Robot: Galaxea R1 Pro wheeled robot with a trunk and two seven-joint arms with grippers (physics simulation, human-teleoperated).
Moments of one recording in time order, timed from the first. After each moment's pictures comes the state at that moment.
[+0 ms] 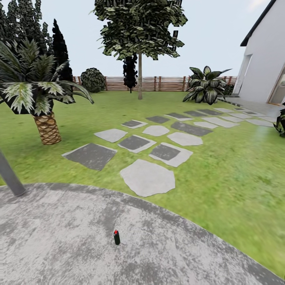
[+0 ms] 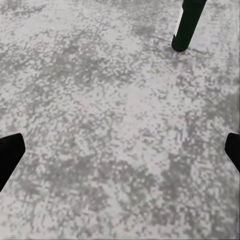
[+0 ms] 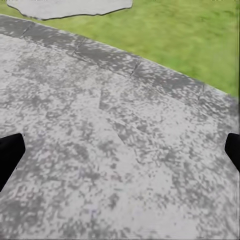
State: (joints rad) left arm -0.22 0.06 0.04 -0.29 0.01 -0.39 0.02; right arm -0.09 -0.05 -0.05 -0.29 0.00 -0.80 0.00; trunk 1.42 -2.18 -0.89
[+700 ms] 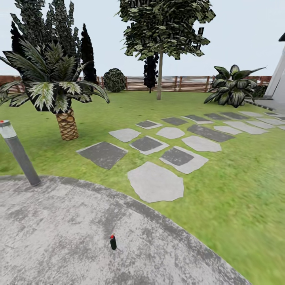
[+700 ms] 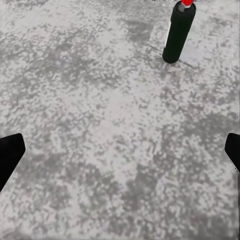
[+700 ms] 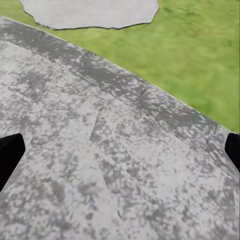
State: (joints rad) left arm -0.22 0.06 0.04 -0.29 0.01 -0.39 0.02; right arm -0.09 -0.04 -0.04 -0.29 0.01 -0.80 0.01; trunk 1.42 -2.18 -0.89
